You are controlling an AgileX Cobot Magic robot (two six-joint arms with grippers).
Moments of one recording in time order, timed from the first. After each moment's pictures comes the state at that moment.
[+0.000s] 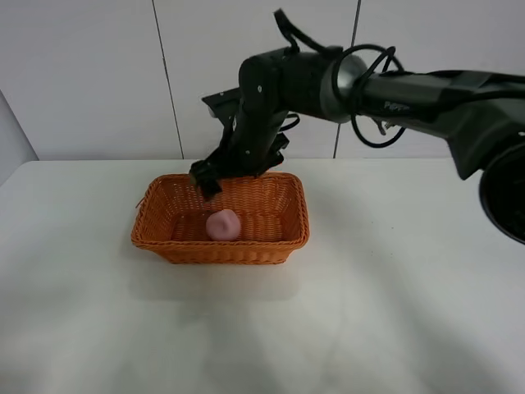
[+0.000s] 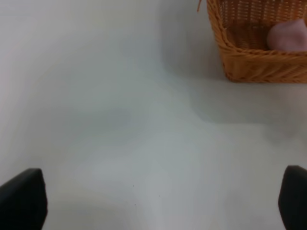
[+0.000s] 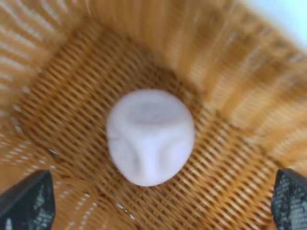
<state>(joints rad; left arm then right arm) -0.02 -0.01 -0.49 0.04 1.06 -0.03 0.69 2.16 -1.90 0.01 0.92 0.08</state>
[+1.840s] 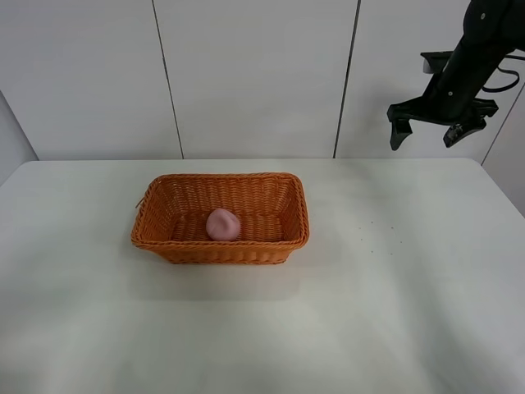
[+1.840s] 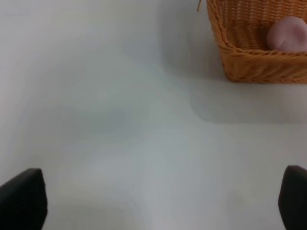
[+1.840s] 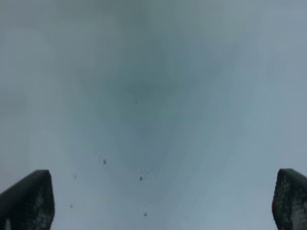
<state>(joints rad) -0.02 -0.01 -0.49 0.04 1.06 -0.03 0.04 2.06 -1.90 -0.02 1.18 0.04</state>
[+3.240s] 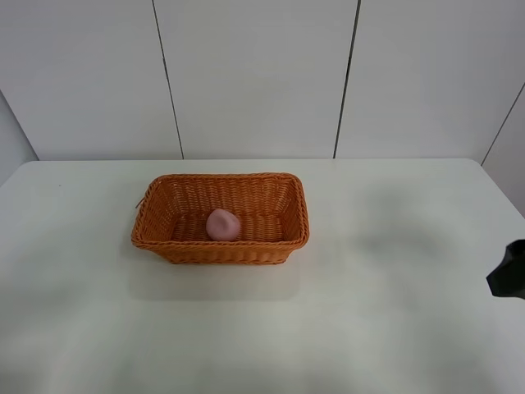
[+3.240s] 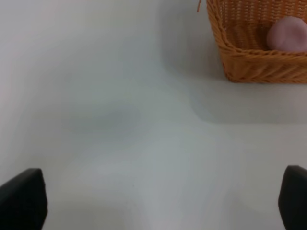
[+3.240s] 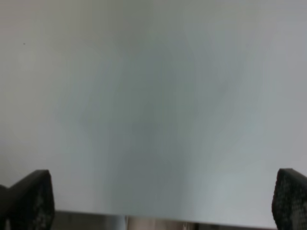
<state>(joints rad) -0.02 -0.01 -0.49 0.04 1.06 -0.03 0.04 0.82 -0.70 0.02 1.08 0.00</state>
